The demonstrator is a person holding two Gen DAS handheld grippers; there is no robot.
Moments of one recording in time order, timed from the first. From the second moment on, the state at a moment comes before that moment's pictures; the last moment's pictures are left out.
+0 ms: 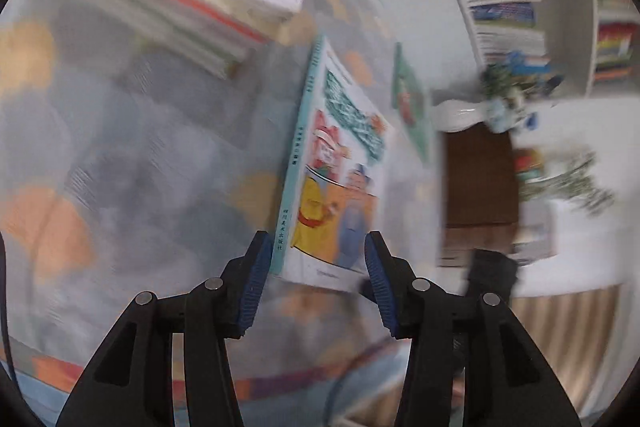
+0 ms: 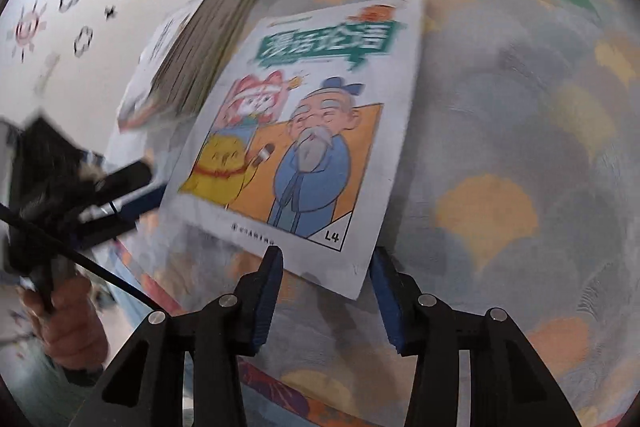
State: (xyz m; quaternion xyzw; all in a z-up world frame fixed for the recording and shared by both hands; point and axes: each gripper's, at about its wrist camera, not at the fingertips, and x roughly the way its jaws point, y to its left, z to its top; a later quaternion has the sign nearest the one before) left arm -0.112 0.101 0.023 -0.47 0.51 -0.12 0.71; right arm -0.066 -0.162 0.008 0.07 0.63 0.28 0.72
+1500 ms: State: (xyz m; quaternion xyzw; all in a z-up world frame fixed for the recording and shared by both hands) left arm -0.047 0.005 0.081 -0.25 0.56 -0.11 0.78; right arm -0.002 -0.174 0.040 0.13 0.61 0.37 0.69
